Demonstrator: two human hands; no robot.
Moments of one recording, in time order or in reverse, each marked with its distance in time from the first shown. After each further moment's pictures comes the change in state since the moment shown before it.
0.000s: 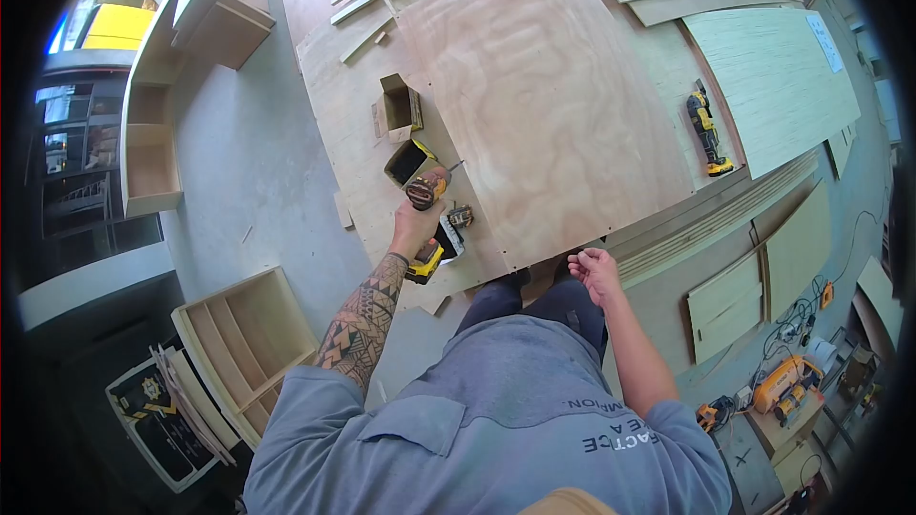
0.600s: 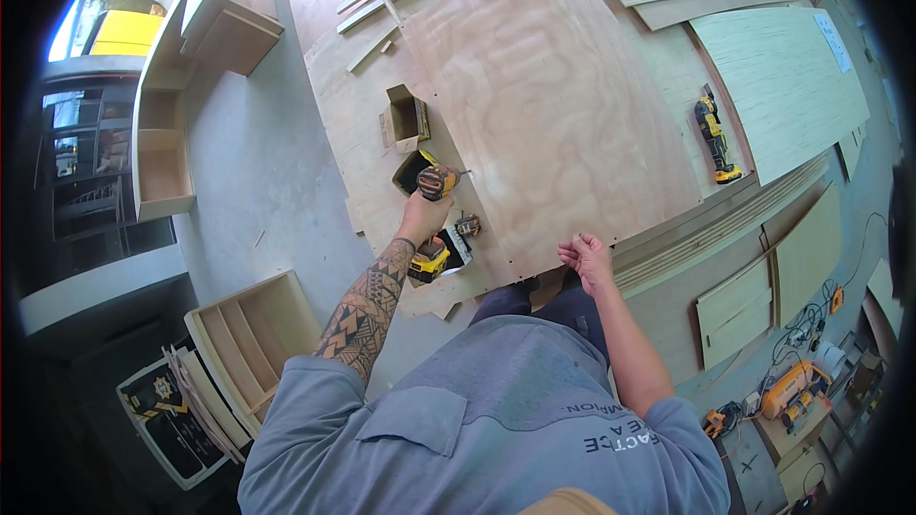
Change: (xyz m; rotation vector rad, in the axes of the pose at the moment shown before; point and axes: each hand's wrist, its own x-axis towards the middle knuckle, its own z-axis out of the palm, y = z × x) left_hand 0.038 0.029 0.001 0.067 -0.129 -0.064; right_hand 0.029 -0.024 0.048 0.036 -0.079 -0.055
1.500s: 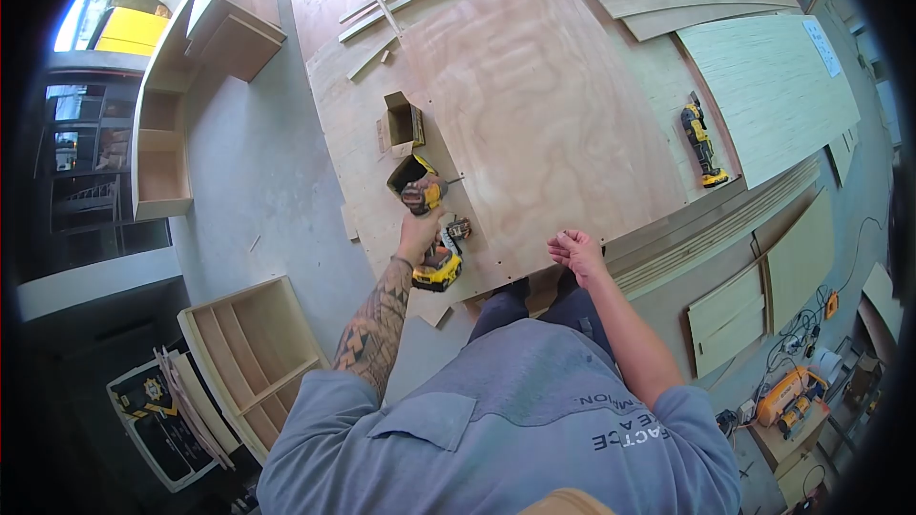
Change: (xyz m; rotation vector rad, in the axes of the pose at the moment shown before) left_hand -0.026 -0.034 0.027 -0.518 -0.004 -0.031; right_hand -0.008 -0.025 0.004 -0.167 -0.059 0.039
